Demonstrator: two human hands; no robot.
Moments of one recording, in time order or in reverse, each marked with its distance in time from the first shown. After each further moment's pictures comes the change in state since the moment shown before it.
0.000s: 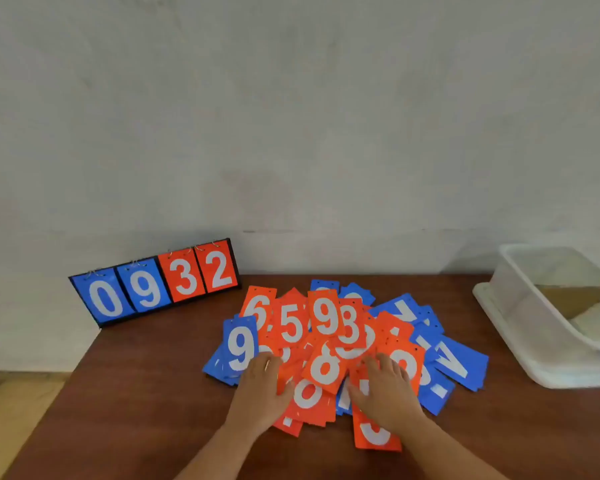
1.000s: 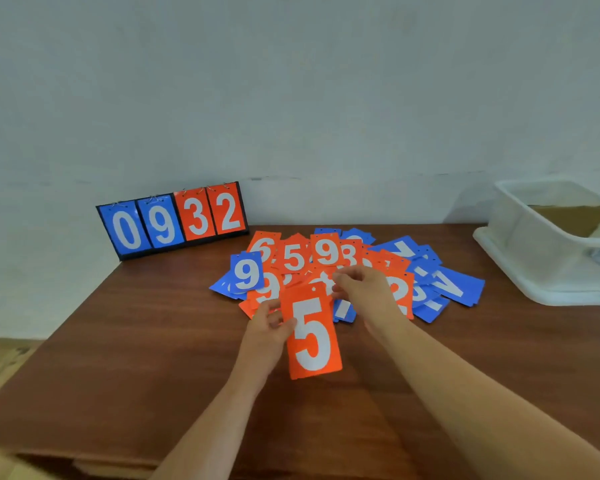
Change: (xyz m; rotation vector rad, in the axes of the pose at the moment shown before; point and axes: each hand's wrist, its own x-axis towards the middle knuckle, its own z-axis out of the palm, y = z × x) left_hand -0.093 0.019 0.054 -1.075 0.137 -0.213; right_hand -0.047 -0.030 0.016 1.067 0.218 -0.057
